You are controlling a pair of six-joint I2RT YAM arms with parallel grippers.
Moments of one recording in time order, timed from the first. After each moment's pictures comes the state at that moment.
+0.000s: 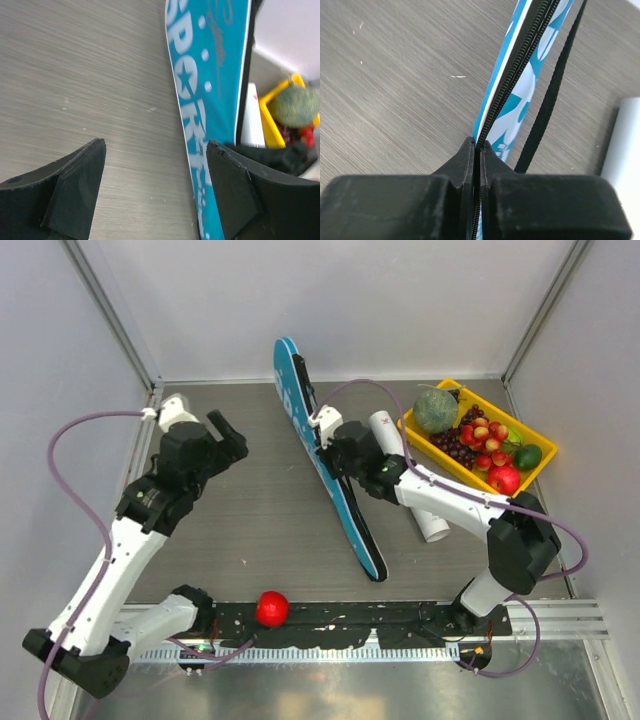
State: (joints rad) left arm -0.51 1.00 1.20 -0.66 -0.40 -0.69; right arm 0.75 1.58 1.18 -0.07 0.07 0.02
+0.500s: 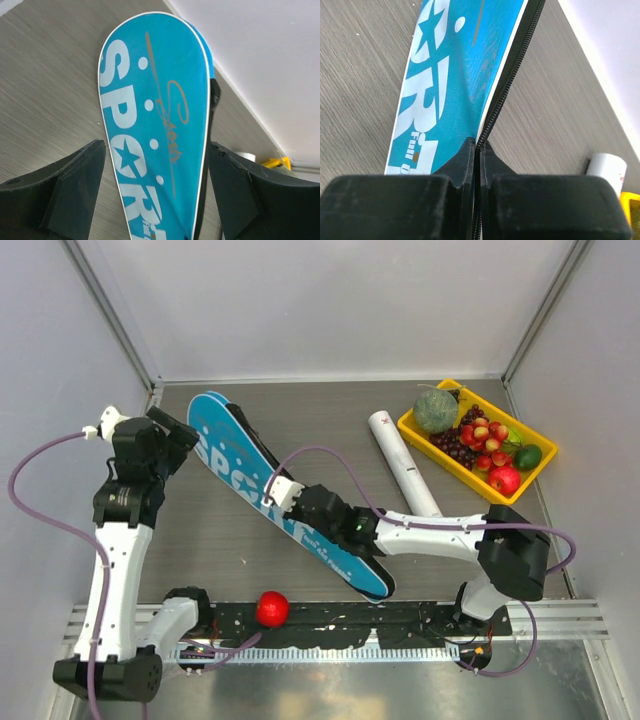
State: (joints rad) left arm -0.05 0.93 1.20 -0.70 -0.26 -0.82; right arm 1.13 1.58 1.01 0.17 0.39 -0.35
